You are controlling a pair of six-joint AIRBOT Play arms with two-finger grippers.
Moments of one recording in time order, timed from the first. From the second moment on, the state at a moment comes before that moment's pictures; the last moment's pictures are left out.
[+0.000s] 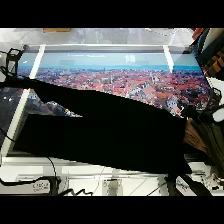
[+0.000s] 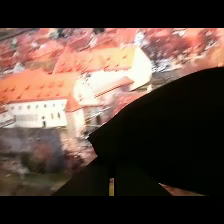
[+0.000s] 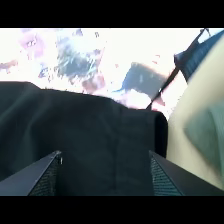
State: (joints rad) left arm 0.28 -1.47 1.51 1.48 -0.90 -1.01; right arm -0.38 -1.02 0.82 -1.40 0.87 1.55
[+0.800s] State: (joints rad) left arm 0.44 -1.48 1.51 1.57 -0.86 -1.02; right arm -0.45 -1.46 1.07 -1.22 1.14 1.32
